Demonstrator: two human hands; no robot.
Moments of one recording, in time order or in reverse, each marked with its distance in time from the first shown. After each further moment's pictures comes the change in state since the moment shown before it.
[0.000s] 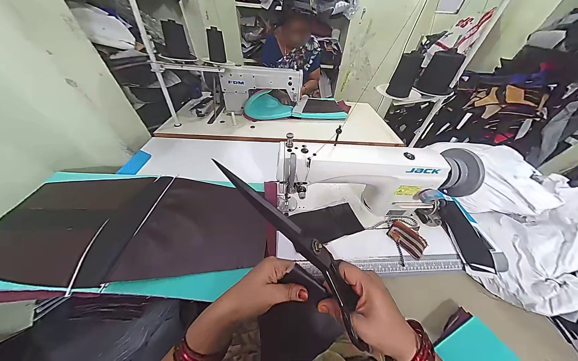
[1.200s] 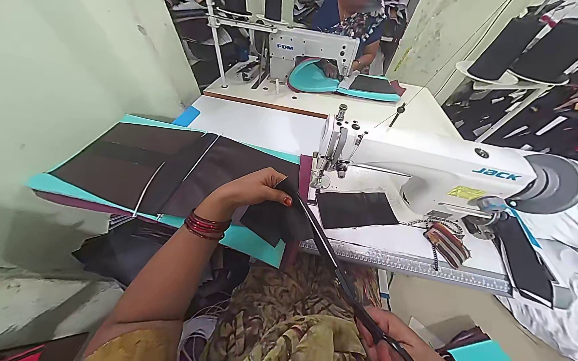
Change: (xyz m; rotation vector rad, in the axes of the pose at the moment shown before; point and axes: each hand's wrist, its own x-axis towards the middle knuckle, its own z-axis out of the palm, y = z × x) left_hand 0.005 0.023 -0.119 0.219 0.004 -0.125; right_hand -0.066 0.056 -0.003 0.826 -0.693 0.351
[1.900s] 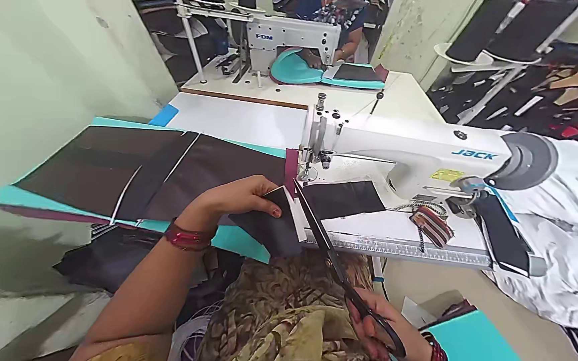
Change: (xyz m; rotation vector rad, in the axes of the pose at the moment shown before) left_hand 0.001 0.010 0.016 0.146 -0.136 -0.069; right_hand -0.004 0.011 0.004 0.079 0.140 -0.009
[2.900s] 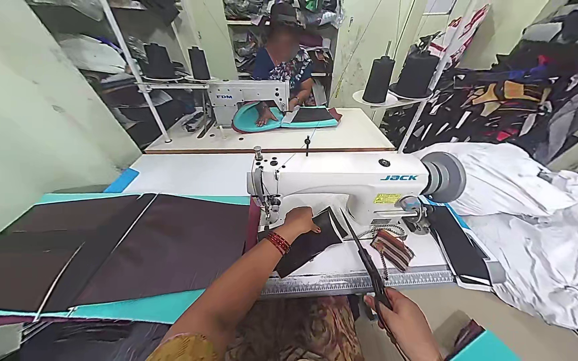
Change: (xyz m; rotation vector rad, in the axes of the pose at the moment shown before) left_hand 0.254 -0.026 0.089 0.632 0.040 -0.646; right_hand -0.039 -0.024 -0.083 -0.689 1.039 0.498
